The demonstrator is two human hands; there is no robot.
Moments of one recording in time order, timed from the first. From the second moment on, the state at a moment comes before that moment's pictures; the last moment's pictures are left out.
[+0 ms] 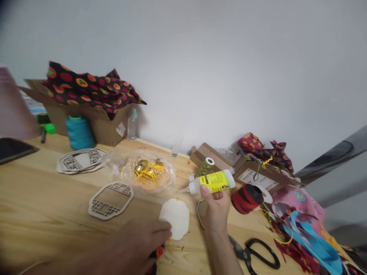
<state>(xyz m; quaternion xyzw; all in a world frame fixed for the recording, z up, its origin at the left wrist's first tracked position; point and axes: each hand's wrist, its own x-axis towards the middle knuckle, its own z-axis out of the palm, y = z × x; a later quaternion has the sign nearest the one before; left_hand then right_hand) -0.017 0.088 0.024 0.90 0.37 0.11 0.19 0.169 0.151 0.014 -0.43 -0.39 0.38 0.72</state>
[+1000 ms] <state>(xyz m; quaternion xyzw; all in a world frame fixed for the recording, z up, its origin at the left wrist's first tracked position) -0.062 0.156 0.038 0.97 0.22 0.09 0.10 0.143 0.108 0.019 -0.51 -0.67 0.23 0.48</state>
